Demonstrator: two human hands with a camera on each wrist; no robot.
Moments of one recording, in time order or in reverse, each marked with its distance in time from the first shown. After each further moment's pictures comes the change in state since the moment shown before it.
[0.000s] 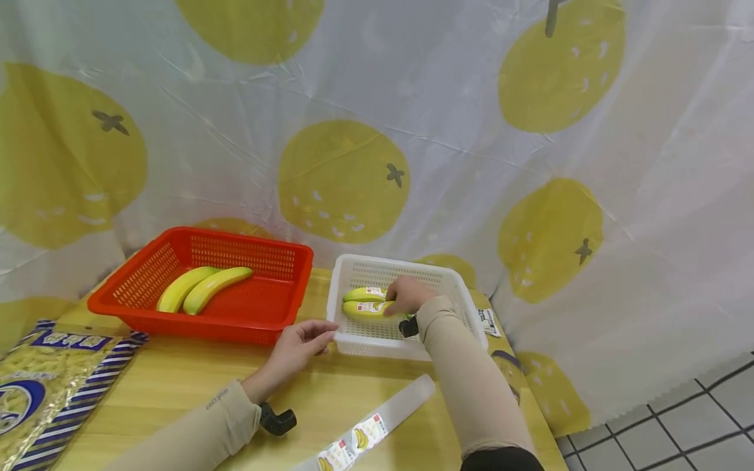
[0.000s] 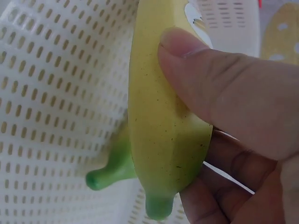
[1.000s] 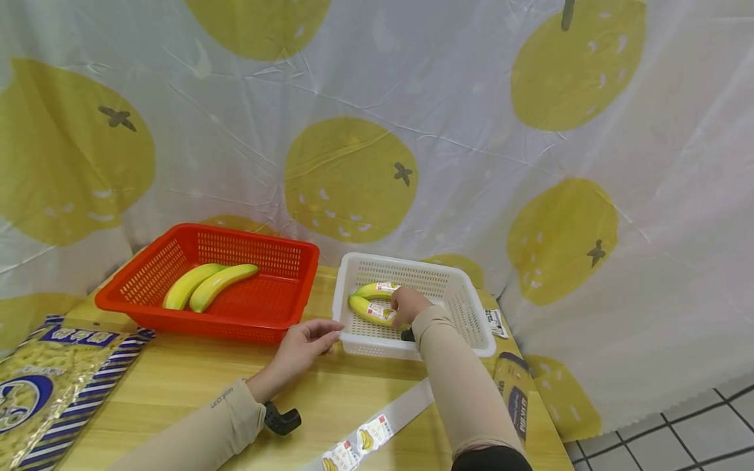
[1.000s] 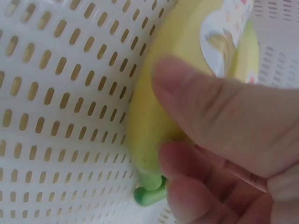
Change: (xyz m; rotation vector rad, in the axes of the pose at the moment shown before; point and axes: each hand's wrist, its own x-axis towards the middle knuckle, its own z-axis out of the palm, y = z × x) left_hand 0.001 0.001 -0.001 0.015 -0.026 -0.007; right_hand 0.026 0.013 0.041 -0.012 0.047 0.086
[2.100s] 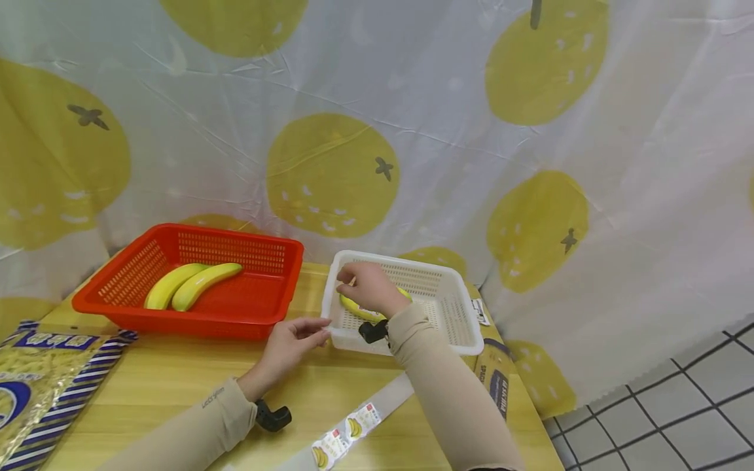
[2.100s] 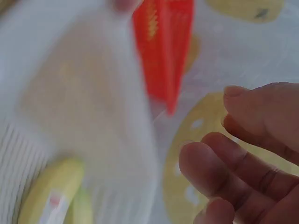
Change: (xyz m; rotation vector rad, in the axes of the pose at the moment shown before) left_hand -0.004 0.000 0.008 0.010 0.084 0.045; right_hand -0.051 -0.089 -0.041 0.186 0.295 -0.312
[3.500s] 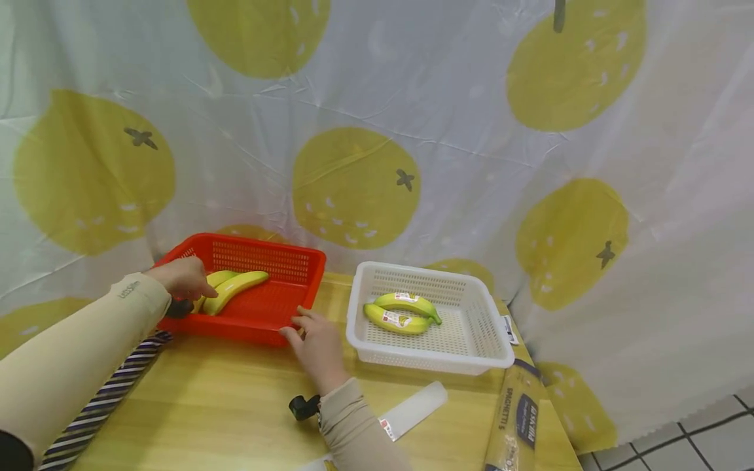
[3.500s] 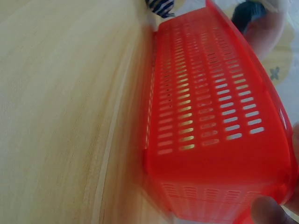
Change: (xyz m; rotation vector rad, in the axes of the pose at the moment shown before) left_hand 0.079 0.091 -0.266 1.048 -0.306 -0.413; right_hand -0.008 -0.081 0.145 0.120 0.498 -0.135
